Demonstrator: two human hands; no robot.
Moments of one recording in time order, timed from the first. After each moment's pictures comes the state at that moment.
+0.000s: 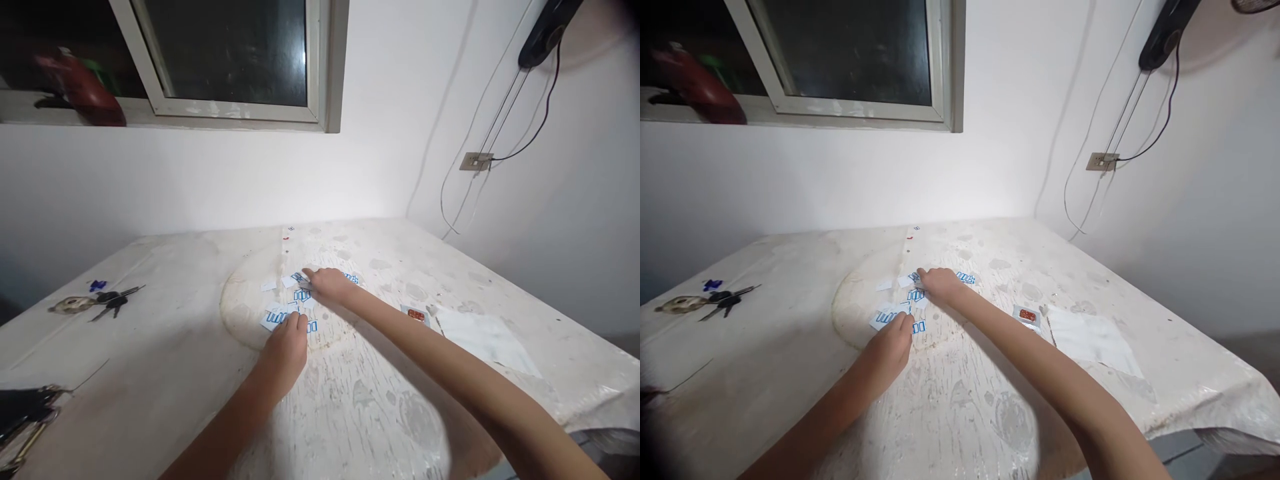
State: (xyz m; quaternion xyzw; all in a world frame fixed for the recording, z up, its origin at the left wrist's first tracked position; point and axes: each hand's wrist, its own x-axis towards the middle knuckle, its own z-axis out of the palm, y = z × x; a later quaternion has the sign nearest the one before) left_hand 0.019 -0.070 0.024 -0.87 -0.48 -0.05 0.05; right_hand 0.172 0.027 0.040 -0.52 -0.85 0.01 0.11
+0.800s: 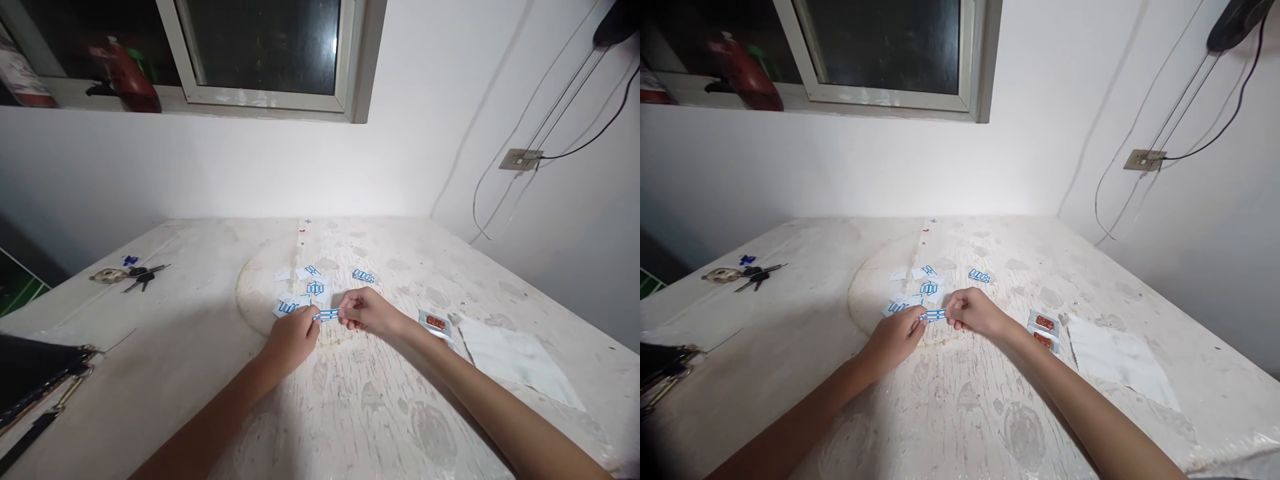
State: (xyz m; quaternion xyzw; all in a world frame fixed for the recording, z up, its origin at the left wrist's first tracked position) left_hand 0.013 -0.058 0.013 -0.84 -0.51 -0.17 -0.09; right_hand 0.205 -0.042 0.022 -0.42 -0.63 0.56 0.33
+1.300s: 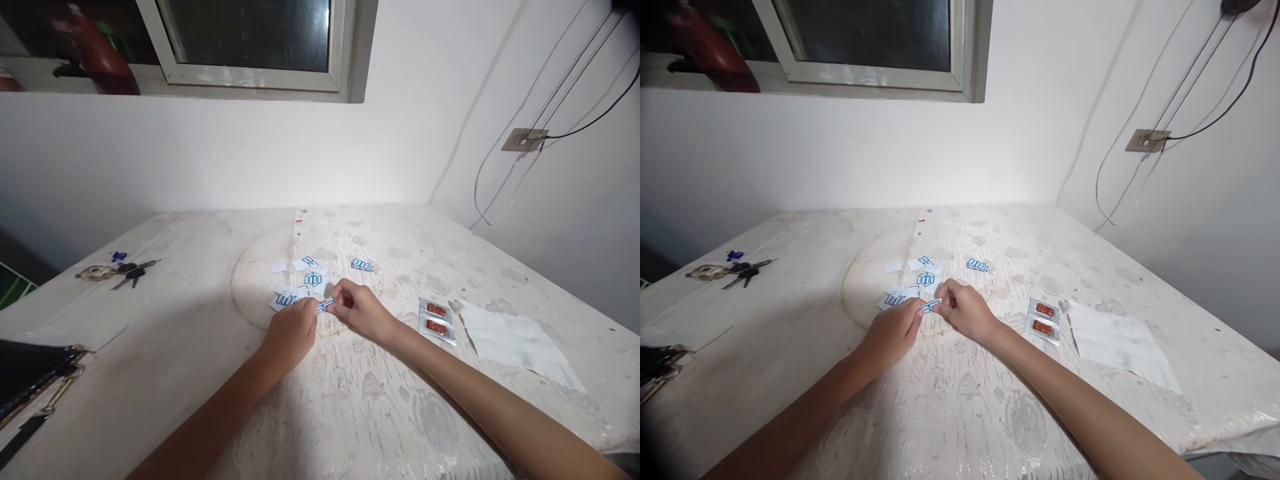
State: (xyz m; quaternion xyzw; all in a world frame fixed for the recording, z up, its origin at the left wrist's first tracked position) left_hand 0.017 -0.060 0.014 -0.85 -0.51 -0.11 -0.04; right_hand 0.191 -0.048 0.004 -0.48 -0.73 0.33 0.37
